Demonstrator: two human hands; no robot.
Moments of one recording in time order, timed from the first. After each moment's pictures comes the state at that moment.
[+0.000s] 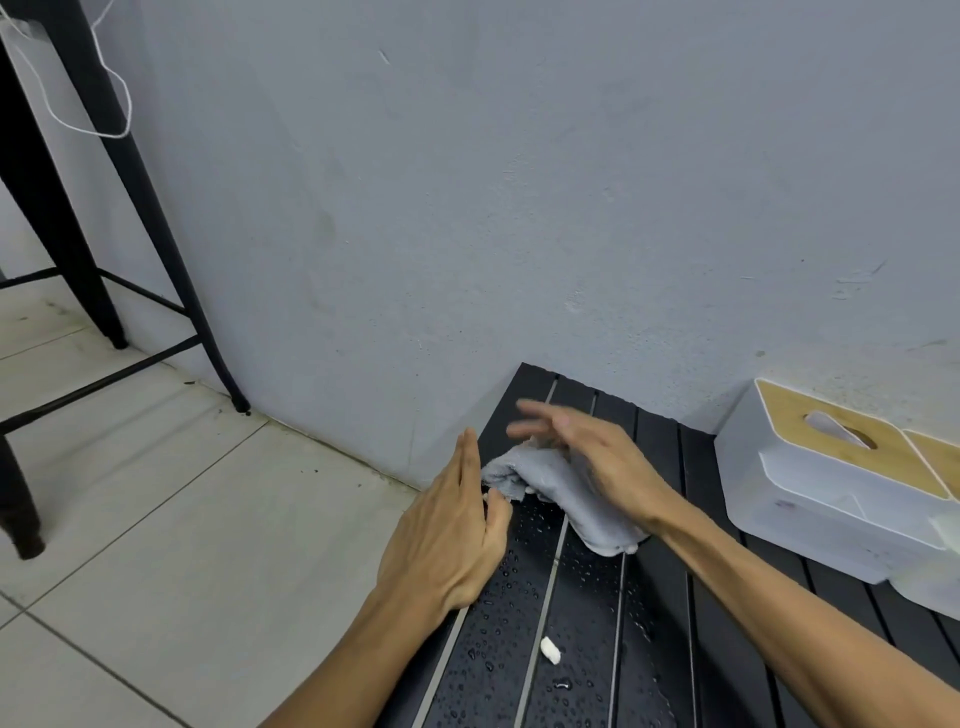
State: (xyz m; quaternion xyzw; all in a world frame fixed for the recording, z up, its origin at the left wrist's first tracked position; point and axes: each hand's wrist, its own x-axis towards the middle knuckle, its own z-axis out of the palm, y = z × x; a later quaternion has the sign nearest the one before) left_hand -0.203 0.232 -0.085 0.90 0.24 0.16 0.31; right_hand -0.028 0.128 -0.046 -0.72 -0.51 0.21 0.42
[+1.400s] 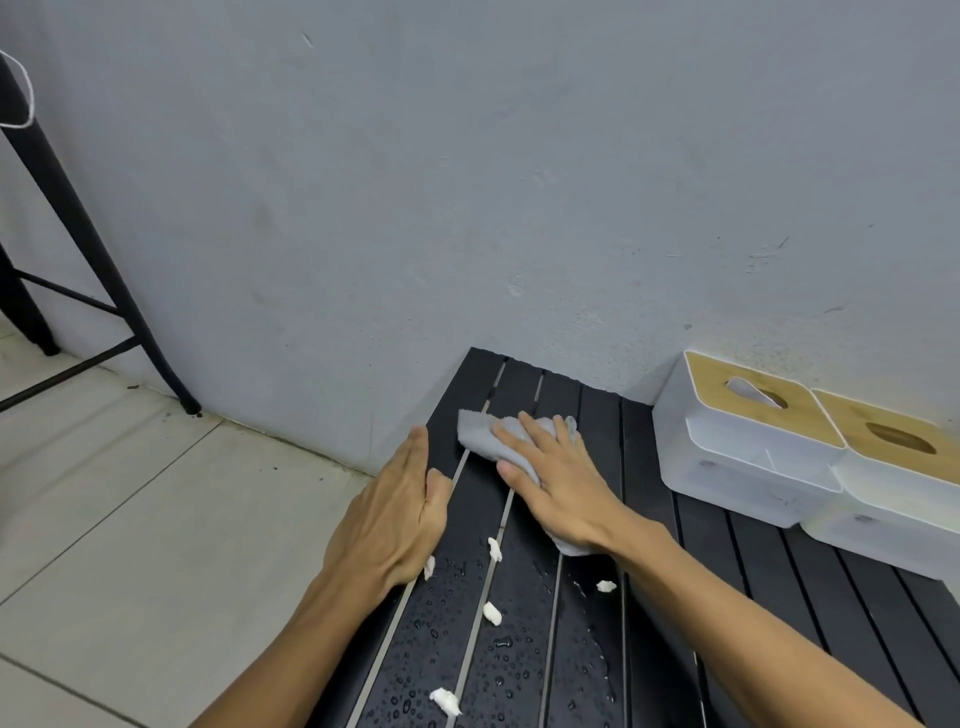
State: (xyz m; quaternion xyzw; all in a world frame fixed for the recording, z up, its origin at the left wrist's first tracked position) left_hand -0.207 0.228 -0.077 0.89 0.26 0.11 0.36; right_hand -0.036 0.090 -0.082 -0.88 -0.46 0.08 0.11
